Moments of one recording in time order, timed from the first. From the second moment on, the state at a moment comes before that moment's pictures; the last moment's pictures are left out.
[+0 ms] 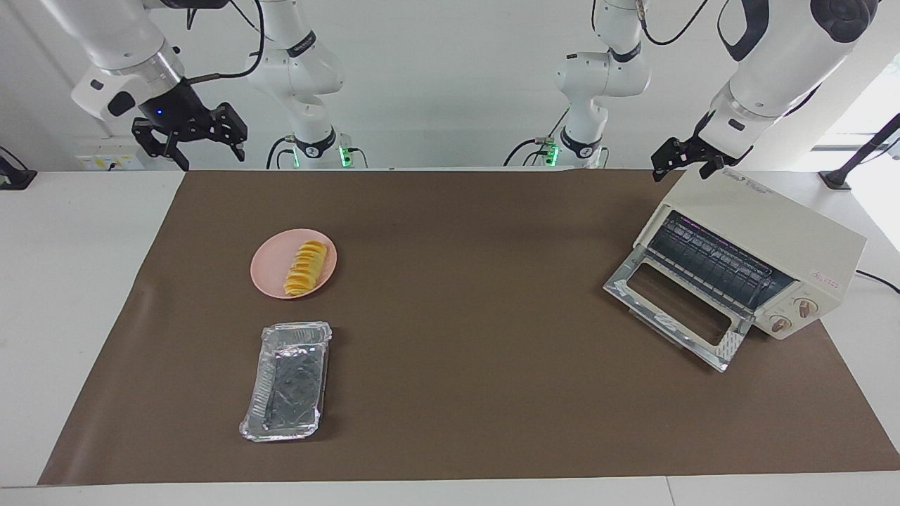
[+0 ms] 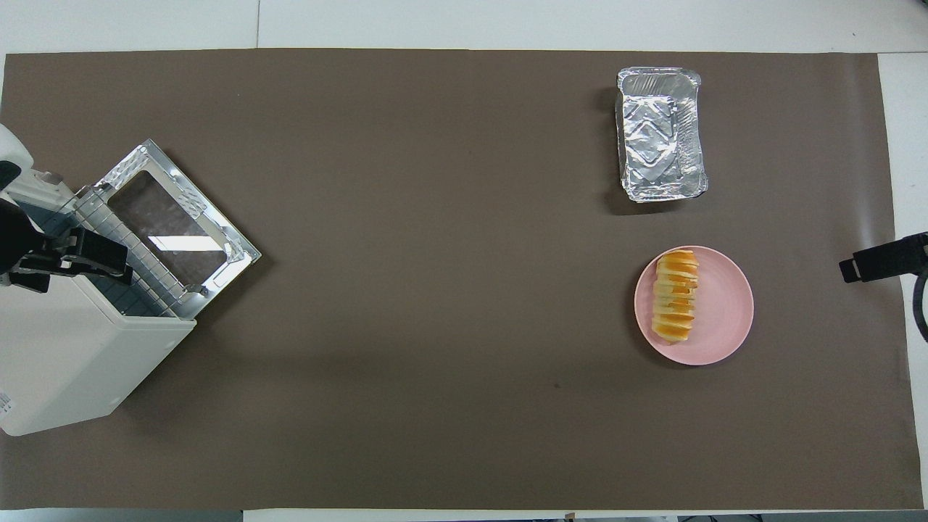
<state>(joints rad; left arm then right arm) -0.15 -0.05 0.07 -1.64 -0.02 1.40 -0.08 -0.06 -0.09 0.00 -1.57 0.04 1.39 -0.21</state>
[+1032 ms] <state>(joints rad) -0.15 -0.05 0.07 -1.64 -0.02 1.40 -0.08 -0.06 -0.08 0.01 -1.64 -0.02 1.49 -0.21</state>
